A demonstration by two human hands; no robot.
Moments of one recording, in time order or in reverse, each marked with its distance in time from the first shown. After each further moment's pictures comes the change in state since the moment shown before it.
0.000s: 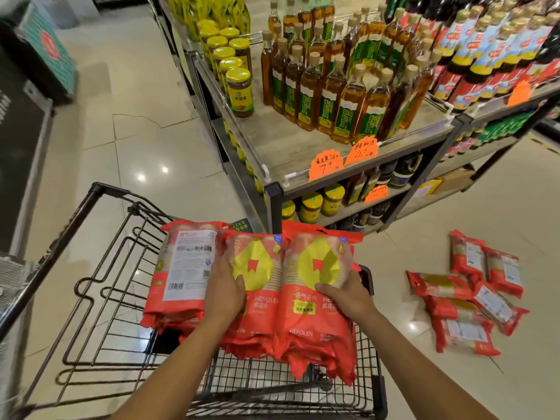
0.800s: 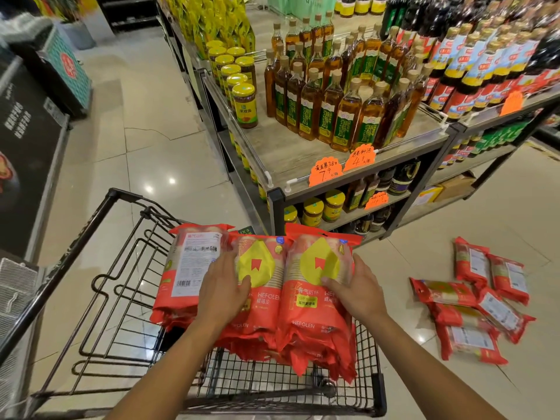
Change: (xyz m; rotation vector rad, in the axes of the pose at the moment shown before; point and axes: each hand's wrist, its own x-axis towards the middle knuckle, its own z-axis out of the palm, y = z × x) left_hand -0.025 0.015 -0.033 0.240 -0.010 0.168; right_hand -0.058 -0.041 -0.022 -0.380 0.203 -0.238
